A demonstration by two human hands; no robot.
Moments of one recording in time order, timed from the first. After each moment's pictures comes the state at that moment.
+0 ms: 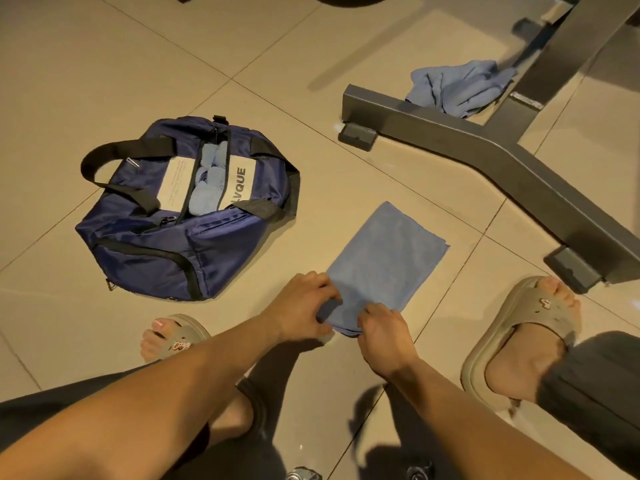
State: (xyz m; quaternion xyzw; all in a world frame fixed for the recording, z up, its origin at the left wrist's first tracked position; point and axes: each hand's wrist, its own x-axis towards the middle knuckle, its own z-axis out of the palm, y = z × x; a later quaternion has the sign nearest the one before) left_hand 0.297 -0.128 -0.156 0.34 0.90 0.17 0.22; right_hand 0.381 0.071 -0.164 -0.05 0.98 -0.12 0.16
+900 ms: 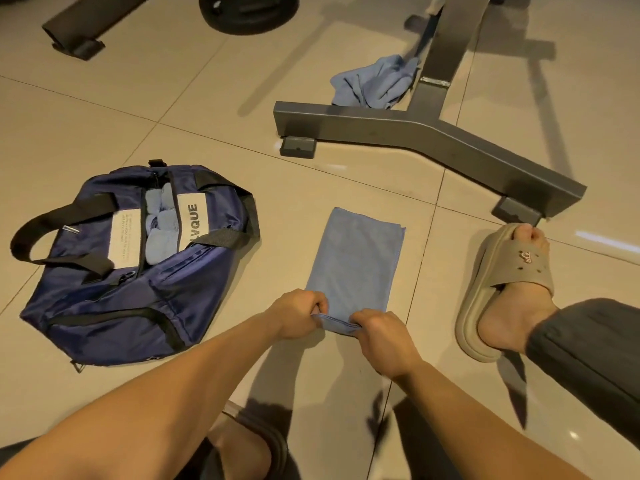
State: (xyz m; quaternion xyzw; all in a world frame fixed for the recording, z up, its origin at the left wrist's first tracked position) left_hand 0.266 -0.110 -0.169 0.31 0.85 0.16 0.39; right_hand 0.410 0.066 -0.183 0.07 0.97 -0.21 0.13
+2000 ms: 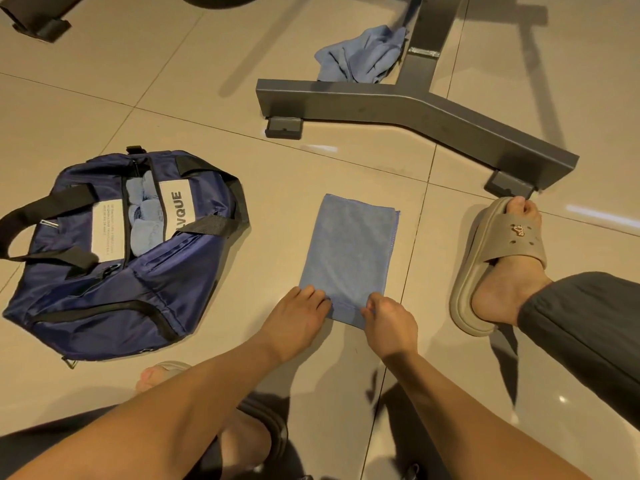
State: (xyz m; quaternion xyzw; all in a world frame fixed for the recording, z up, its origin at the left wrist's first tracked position) left_hand 0.317 -0.125 -0.186 0.57 0.82 0.02 0.04; right_hand 0.428 0.057 -0.193 0.30 0.92 -0.23 0.11
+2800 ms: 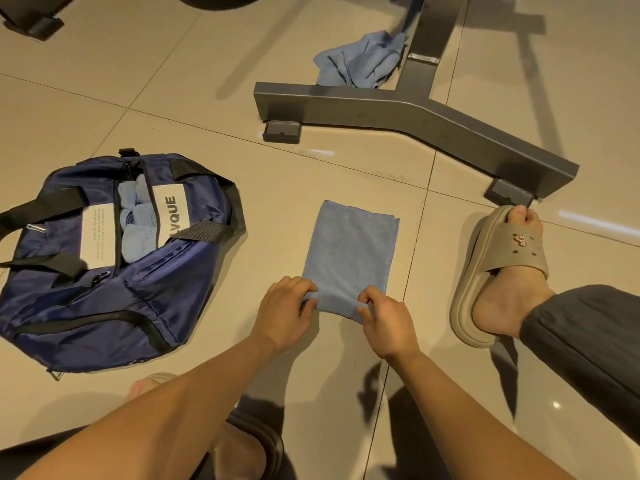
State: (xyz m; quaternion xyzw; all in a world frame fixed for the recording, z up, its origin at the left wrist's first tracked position) left_hand 0.293 -0.117 -0.183 0.32 0.90 0.26 0.14; right_hand 0.411 0.072 -0.187 0.25 0.91 -0.32 0.08
